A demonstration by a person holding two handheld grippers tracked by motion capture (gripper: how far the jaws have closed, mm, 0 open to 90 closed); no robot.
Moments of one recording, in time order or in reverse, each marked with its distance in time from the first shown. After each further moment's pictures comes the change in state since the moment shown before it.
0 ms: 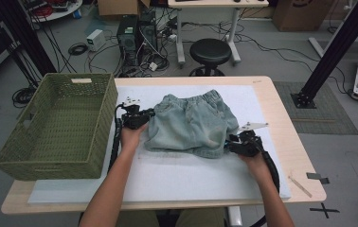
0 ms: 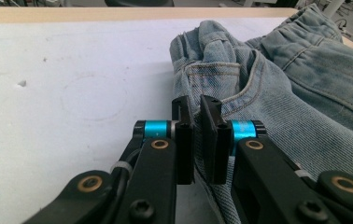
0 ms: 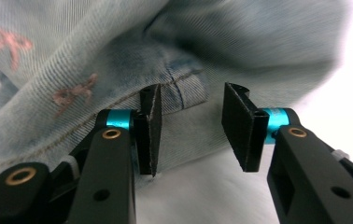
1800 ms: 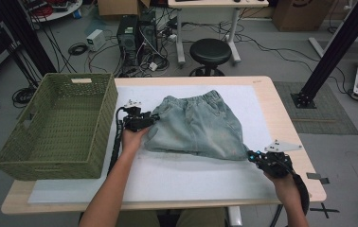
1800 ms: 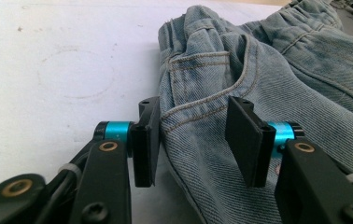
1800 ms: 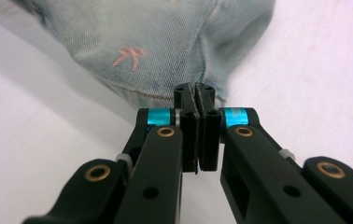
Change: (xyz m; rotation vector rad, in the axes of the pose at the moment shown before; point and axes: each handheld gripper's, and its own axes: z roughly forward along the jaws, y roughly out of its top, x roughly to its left) left arm 0.002 -0.008 0.006 0.036 -0.041 -0.047; right arm -0.005 -0.059 -0.087 -0.076 -0.025 -0.034
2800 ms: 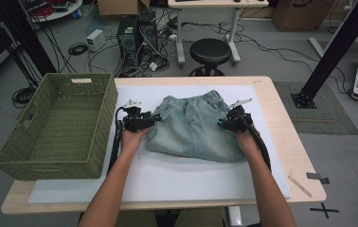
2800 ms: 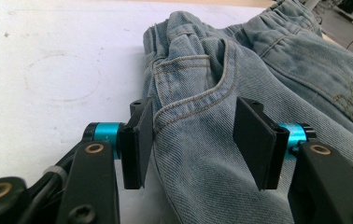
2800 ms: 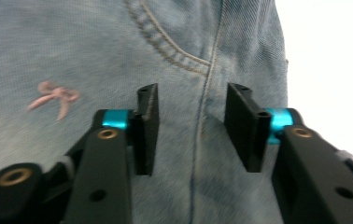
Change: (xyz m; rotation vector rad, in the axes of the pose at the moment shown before) left arm -0.007 0.004 -0.009 0.001 -0.027 0.018; right arm -0.032 0.113 0.144 0.151 -0.106 -0.007
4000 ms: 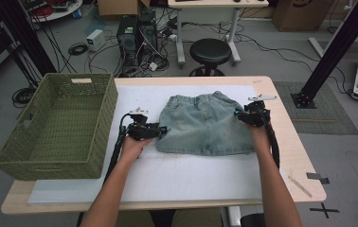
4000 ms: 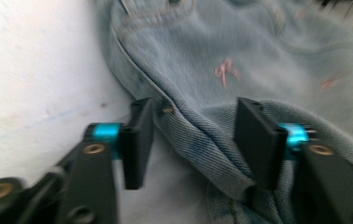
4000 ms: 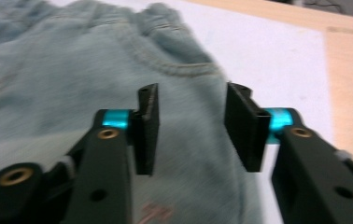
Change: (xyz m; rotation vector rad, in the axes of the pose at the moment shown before) left arm -0.024 -0.020 0.006 0.196 -0.131 0.055; right arm -0.037 -0.010 -0.038 -0.176 -0.098 0.164
